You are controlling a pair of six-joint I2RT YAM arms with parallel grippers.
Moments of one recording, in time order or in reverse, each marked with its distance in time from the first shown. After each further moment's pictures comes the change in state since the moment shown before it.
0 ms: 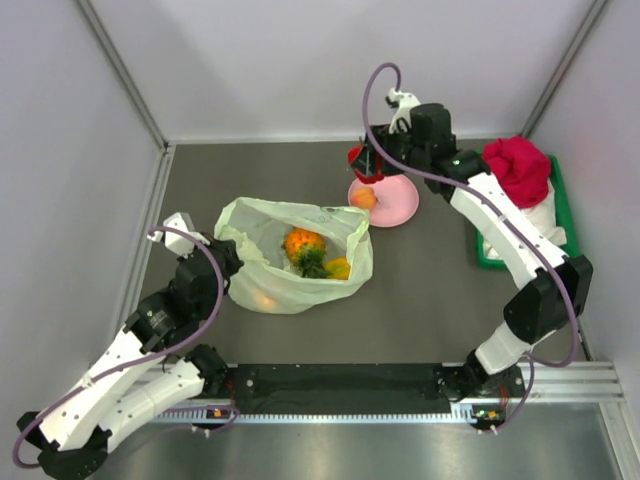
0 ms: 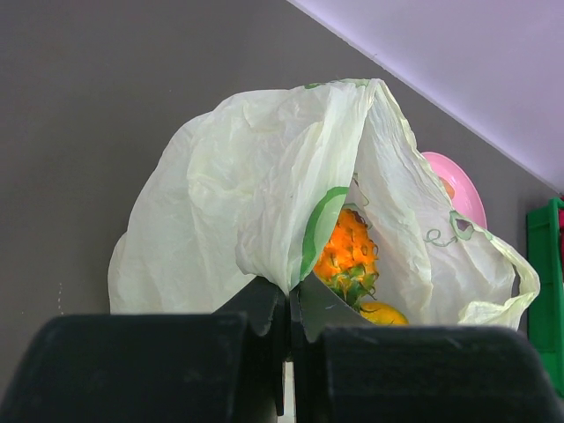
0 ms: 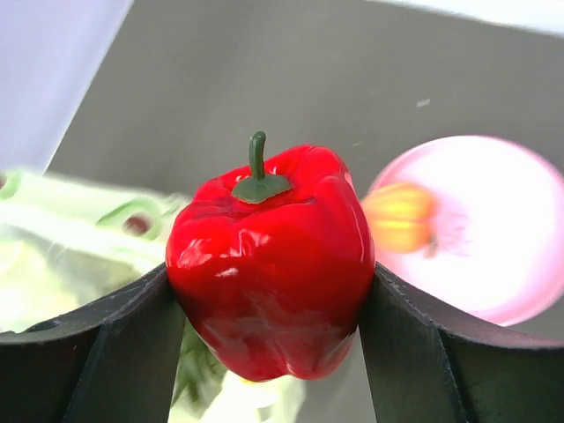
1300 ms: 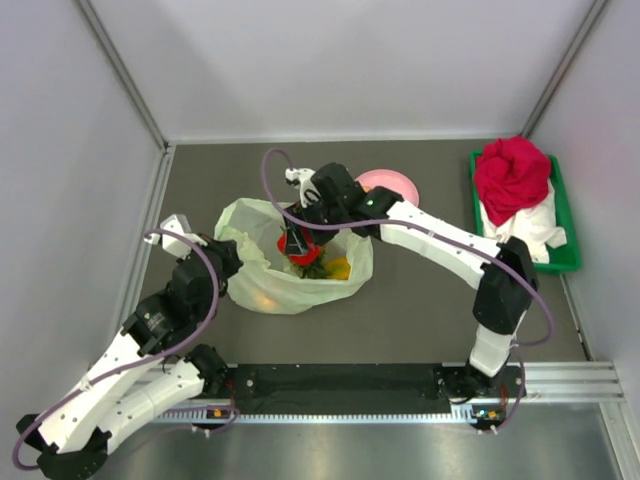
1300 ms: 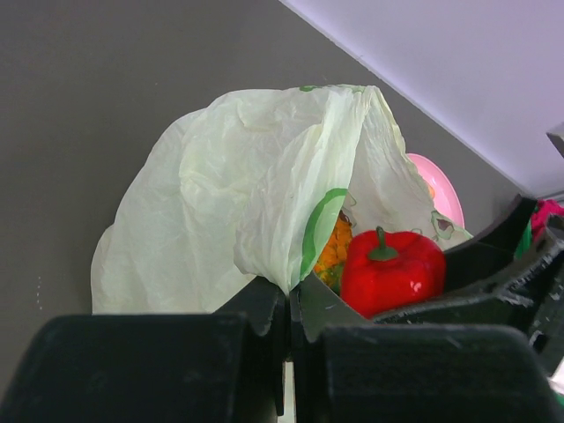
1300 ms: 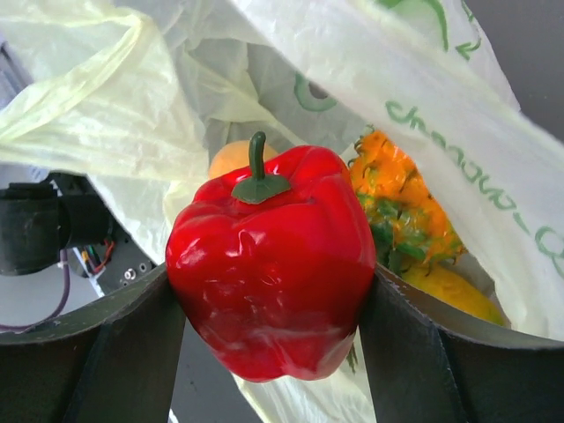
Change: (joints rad) left arm 0.000 -0.017 0.000 -0.002 0.018 -0.045; right arm 0.443 0.157 -0.037 -0.079 -0.085 0.016
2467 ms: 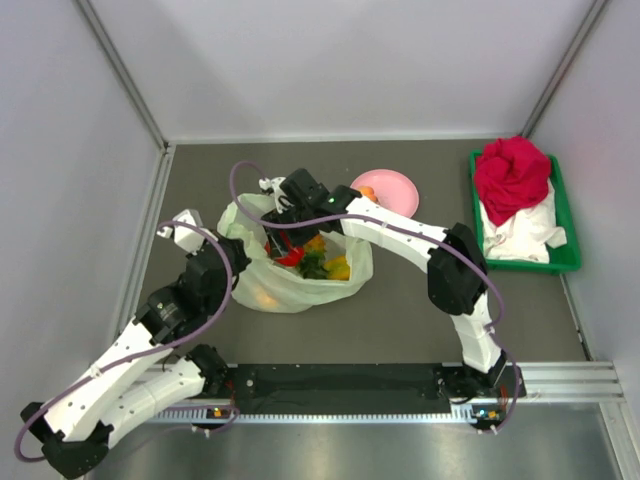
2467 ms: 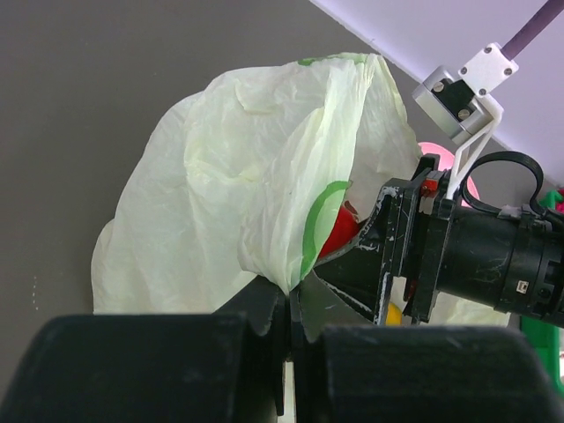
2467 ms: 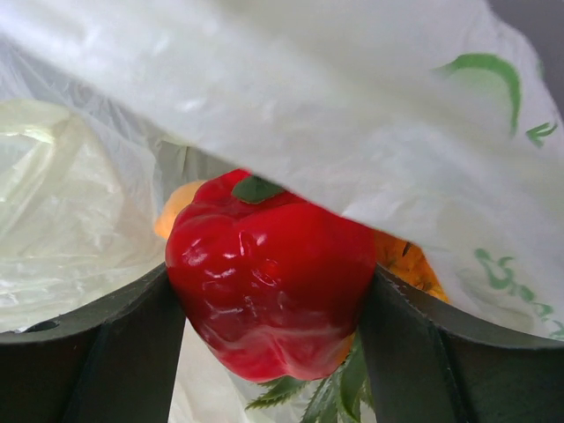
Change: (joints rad) left arm 0.000 0.066 -0.008 0.032 0.005 0.005; right arm 0.037 0.305 0.262 -0.087 0.065 -0.043
